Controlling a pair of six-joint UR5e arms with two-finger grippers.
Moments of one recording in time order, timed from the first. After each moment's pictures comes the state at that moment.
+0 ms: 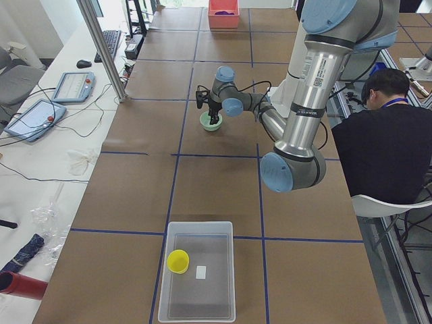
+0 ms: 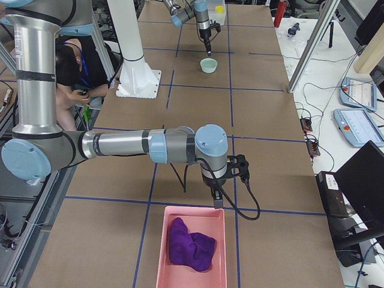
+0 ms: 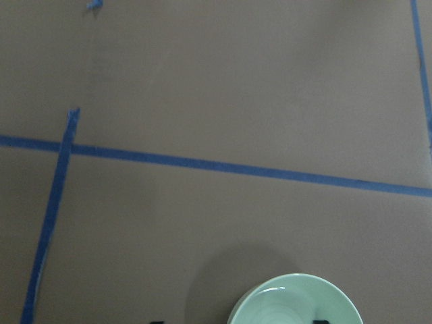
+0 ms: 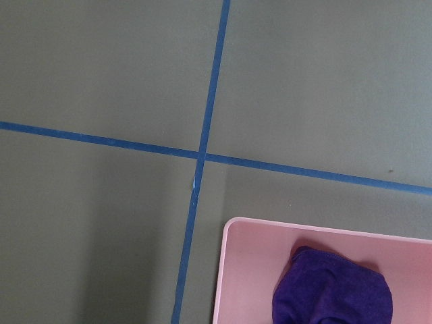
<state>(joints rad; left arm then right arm) -0.58 -1.88 -1.86 -1.91 -1.80 -1.43 1.69 -1.63 1.76 -1.62 2.31 -0.17</state>
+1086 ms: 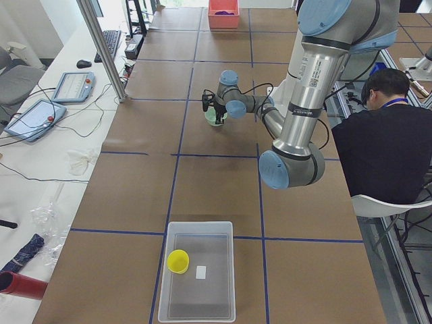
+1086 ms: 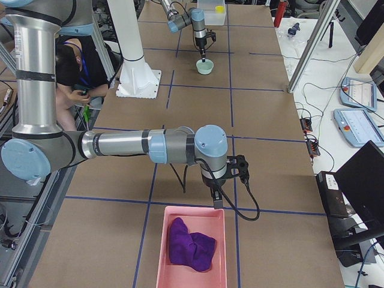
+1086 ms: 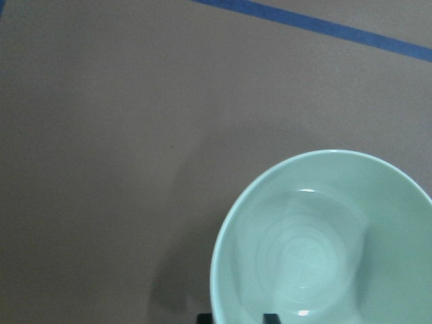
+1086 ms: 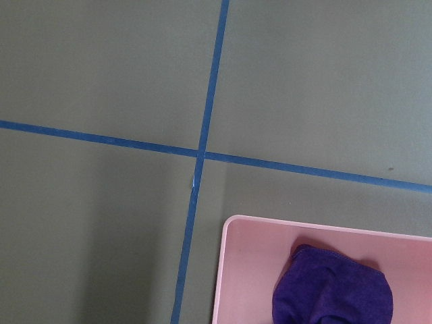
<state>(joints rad) -0.54 -1.90 -1.85 -1.89 -1.80 -1.37 1.69 -1.64 1.76 -1.62 2.31 -0.17</state>
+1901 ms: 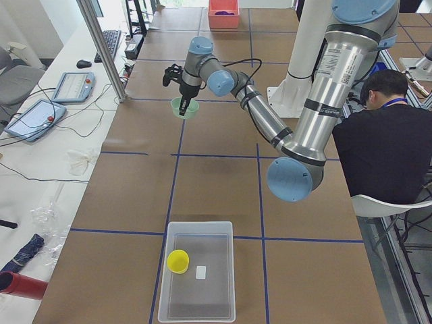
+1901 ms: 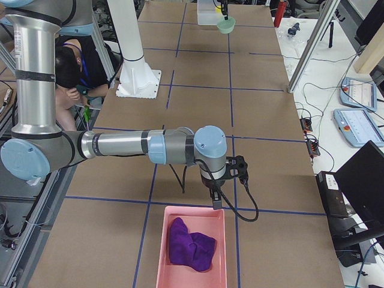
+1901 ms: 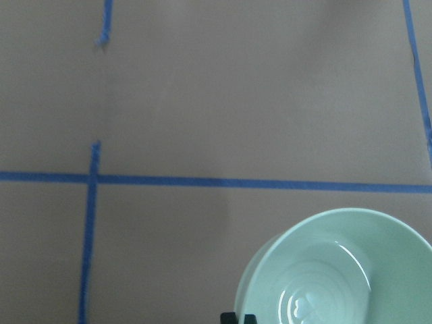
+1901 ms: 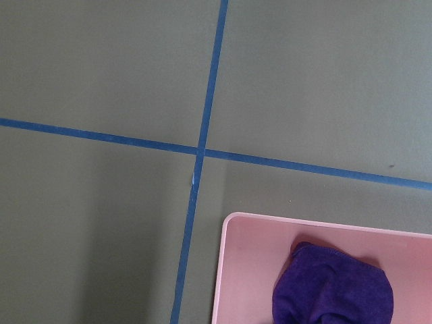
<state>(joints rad) -1.08 -1.86 -2.07 -1.51 -1.99 -0.60 1.69 -1.64 1.76 -1.61 2.31 -0.17</state>
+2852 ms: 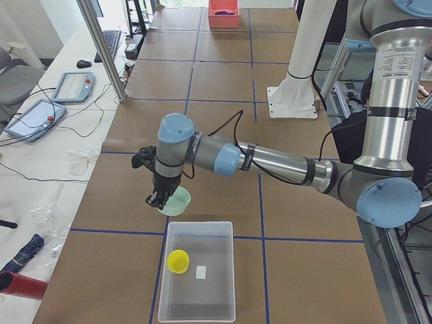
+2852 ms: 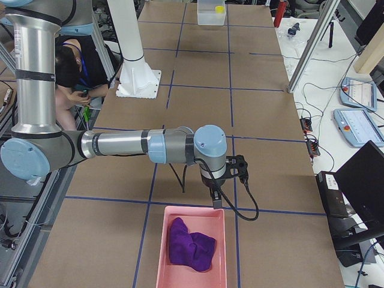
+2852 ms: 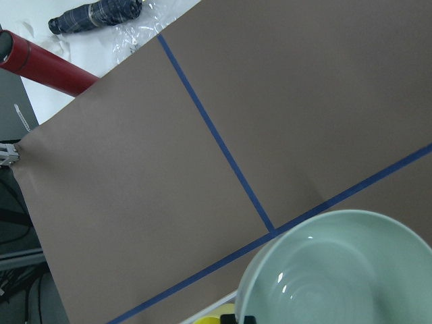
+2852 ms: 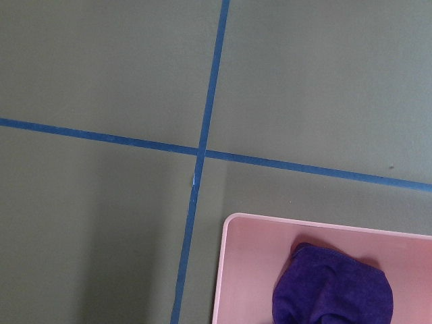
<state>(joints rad) -1.58 -1.55 -1.69 -1.81 -2.18 0.36 1.69 -1.64 1.76 -1.61 2.31 -0.17</state>
